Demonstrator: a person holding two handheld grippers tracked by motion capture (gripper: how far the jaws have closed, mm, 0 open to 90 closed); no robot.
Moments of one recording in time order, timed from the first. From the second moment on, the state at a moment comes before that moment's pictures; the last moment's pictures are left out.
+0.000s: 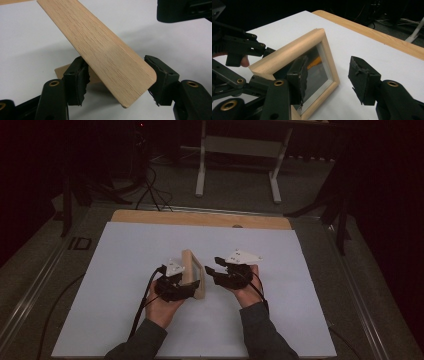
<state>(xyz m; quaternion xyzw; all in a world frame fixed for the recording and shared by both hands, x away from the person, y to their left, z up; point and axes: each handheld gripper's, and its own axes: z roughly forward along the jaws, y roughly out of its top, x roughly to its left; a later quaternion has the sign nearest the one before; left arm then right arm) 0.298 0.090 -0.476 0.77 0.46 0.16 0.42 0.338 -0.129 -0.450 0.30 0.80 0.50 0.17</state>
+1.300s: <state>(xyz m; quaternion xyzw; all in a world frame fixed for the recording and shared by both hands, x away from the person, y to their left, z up) 0.307 0.102 -0.472 0.78 0.44 0.15 0.42 0.353 -0.125 -0.433 0.30 0.78 0.51 0.19</state>
